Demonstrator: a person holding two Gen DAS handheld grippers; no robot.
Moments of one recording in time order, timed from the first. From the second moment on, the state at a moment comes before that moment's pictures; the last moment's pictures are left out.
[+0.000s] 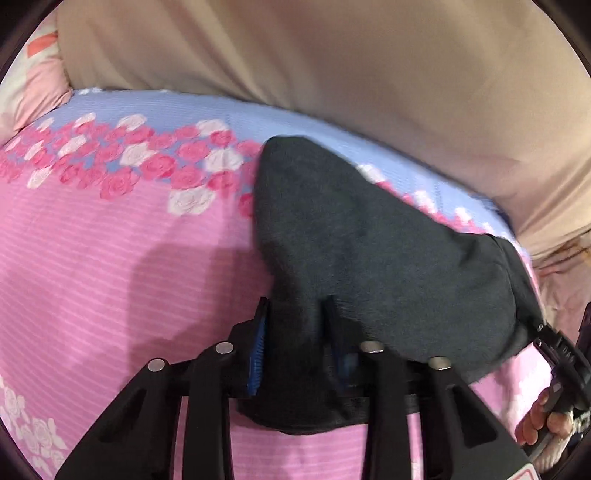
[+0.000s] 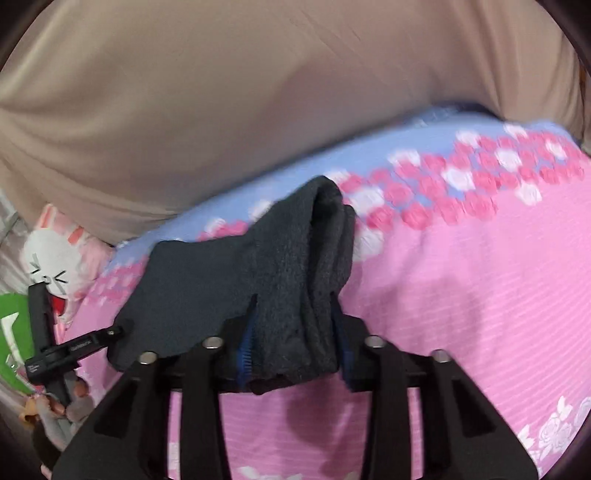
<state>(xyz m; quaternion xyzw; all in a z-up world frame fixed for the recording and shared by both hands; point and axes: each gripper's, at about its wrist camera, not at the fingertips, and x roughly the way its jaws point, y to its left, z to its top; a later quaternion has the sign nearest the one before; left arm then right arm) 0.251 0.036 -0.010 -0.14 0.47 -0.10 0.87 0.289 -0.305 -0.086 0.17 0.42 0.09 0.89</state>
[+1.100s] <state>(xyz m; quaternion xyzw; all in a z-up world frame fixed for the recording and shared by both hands) 0.089 -0.005 0.006 -0.03 0.41 -0.08 0.91 0.119 -0.275 -0.079 0.10 0.36 0.03 0.93</state>
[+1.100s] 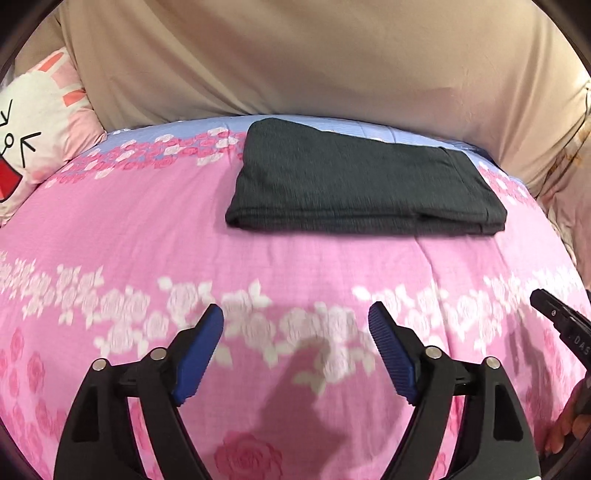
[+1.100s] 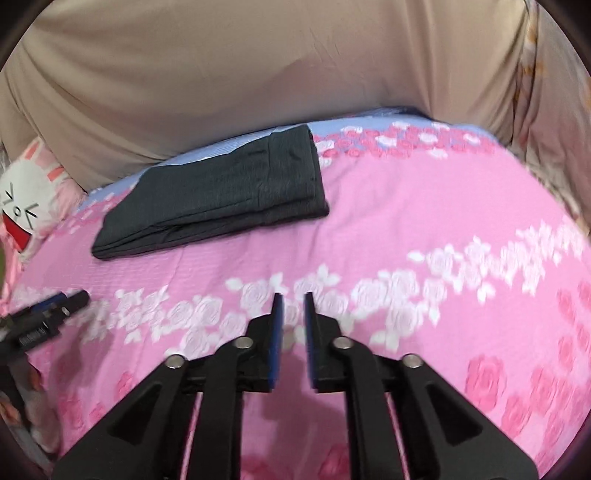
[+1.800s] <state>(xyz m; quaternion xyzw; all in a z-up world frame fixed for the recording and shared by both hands) 0.076 -0.019 0.014 0.02 0.38 -0.05 0.92 0.108 -0.264 -0.075 0.07 0.35 -0.01 0.93</state>
